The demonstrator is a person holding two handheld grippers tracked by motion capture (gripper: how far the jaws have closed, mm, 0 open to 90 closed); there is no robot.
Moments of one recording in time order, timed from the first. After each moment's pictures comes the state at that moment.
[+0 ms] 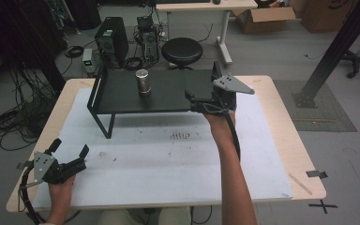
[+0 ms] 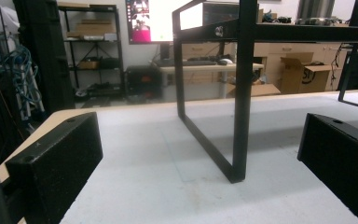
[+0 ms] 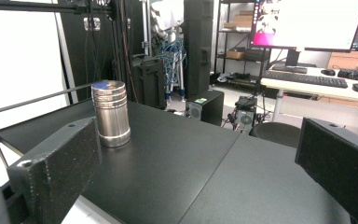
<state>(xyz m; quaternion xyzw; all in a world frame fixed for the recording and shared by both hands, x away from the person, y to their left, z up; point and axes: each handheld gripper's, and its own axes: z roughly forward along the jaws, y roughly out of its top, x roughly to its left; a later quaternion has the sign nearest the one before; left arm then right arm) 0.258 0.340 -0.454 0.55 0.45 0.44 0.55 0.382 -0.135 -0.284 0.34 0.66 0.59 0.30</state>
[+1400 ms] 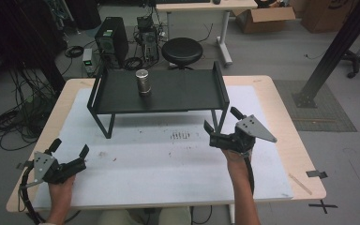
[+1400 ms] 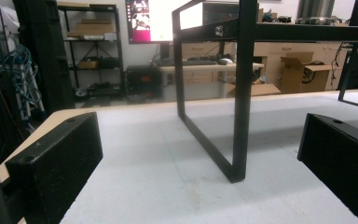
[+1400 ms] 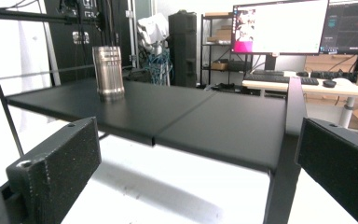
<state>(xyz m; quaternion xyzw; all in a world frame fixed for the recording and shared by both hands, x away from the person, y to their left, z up) 0.259 0.340 -0.454 0.55 0.45 0.44 0.55 0.312 -0.184 -0.351 0.36 0.62 0.61 0.33</state>
